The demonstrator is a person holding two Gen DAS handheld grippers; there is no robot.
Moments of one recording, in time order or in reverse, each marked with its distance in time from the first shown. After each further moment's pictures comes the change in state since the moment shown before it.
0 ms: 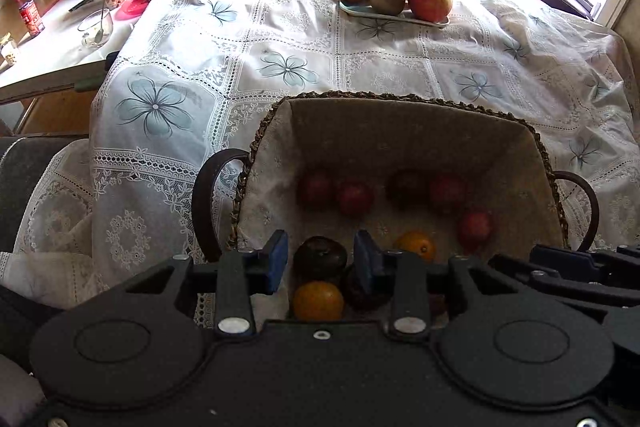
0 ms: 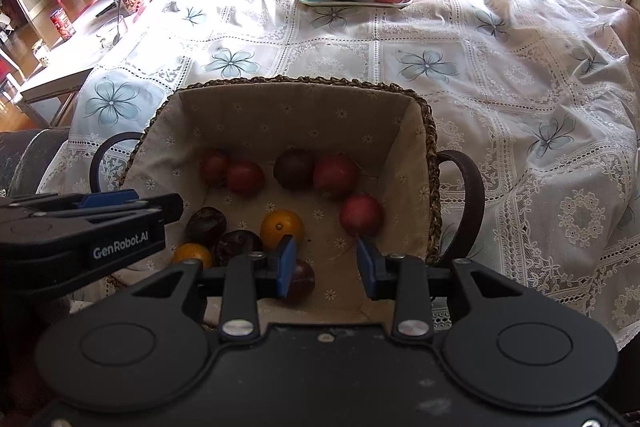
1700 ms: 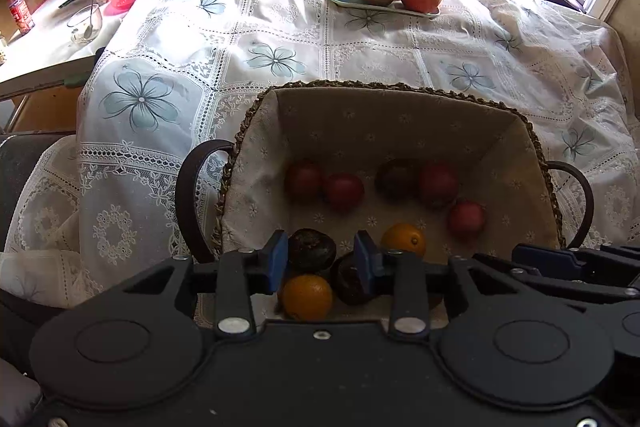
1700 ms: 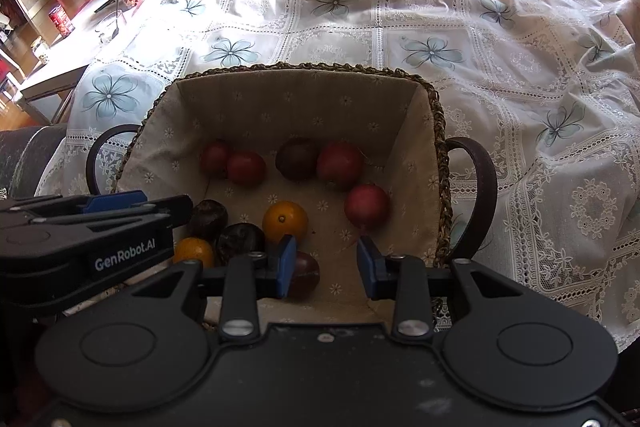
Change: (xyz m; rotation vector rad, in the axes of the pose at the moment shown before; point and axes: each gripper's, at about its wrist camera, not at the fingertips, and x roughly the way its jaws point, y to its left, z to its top) left arm 0.004 -0.002 -0.001 0.011 0.023 -0.027; right arm 0.009 -0.002 -0.001 0.009 0.028 0.013
